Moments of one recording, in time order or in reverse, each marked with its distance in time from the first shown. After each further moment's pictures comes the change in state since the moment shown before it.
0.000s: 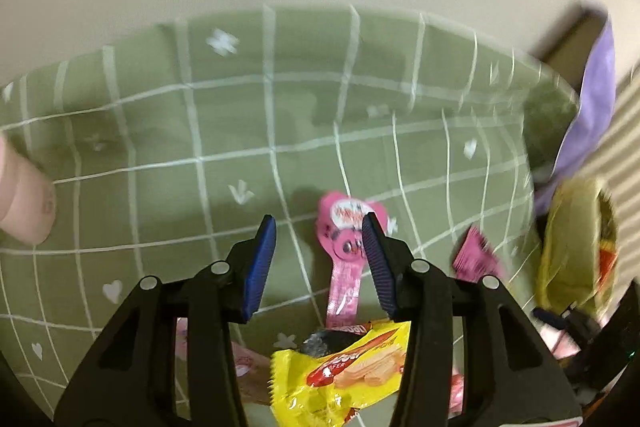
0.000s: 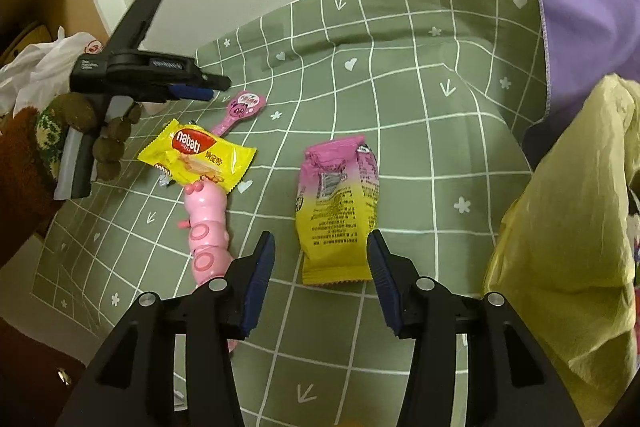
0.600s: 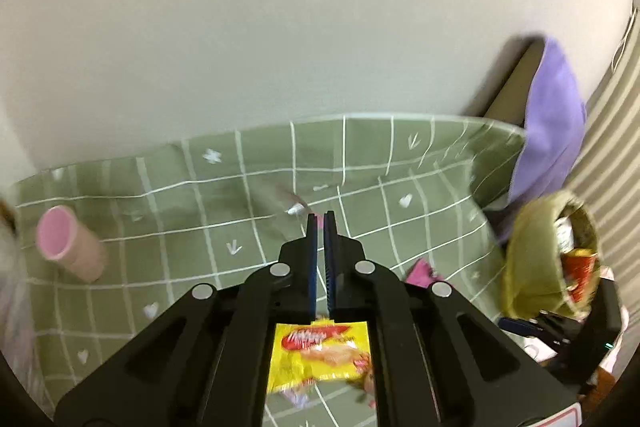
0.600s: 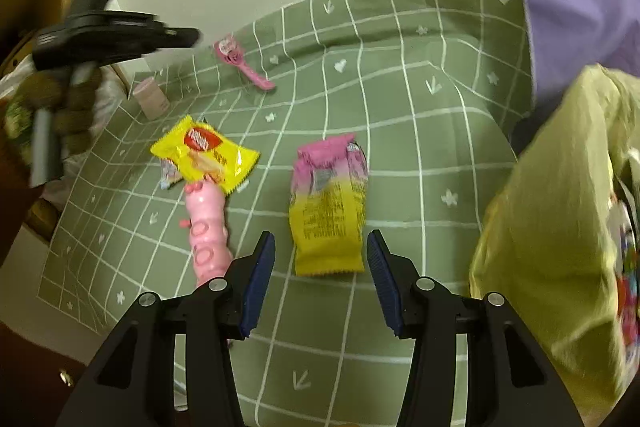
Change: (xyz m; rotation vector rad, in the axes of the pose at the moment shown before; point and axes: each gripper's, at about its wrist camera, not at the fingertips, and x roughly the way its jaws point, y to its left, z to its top) left arm -0.106 -0.022 0.010 0.042 -0.236 -0.003; right arm -0.007 -0.003 0.009 -0.007 -0.010 0.004
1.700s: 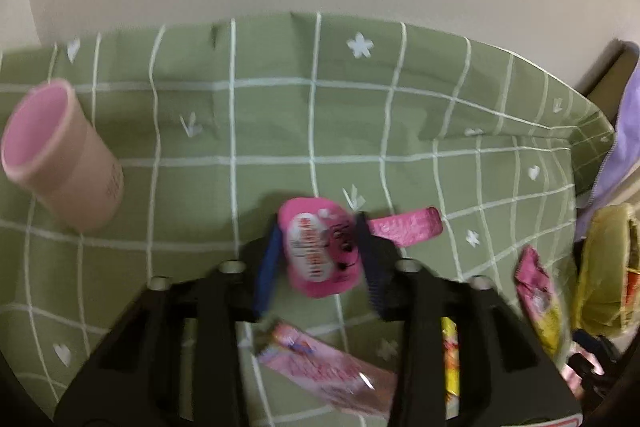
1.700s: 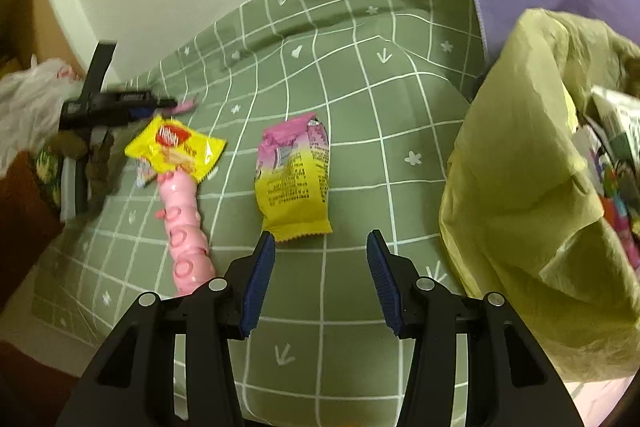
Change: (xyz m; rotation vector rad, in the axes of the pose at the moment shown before) left arm 0.087 0.089 -0.054 -0.163 0.137 0.089; right arm -0.009 -0.015 -0.028 0.169 -0.017 -0.062
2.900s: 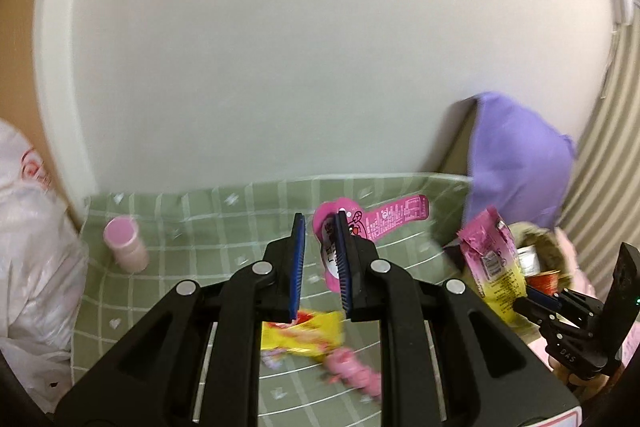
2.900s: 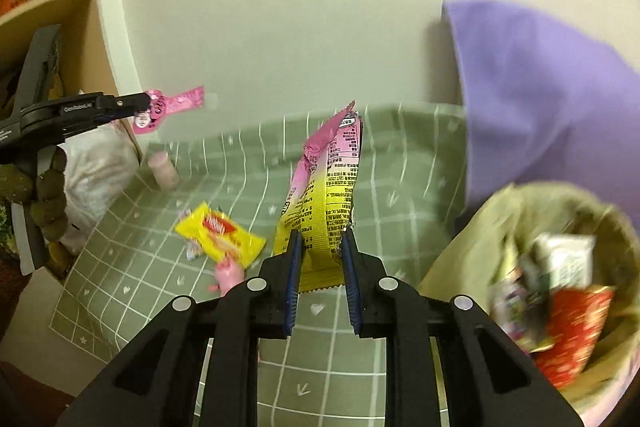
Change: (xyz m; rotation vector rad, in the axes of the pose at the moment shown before) left arm -0.219 -0.125 -0.020 0.172 -0.393 -0.081; right arm -0.121 0.034 0.050 -0.199 -0.272 -0.037
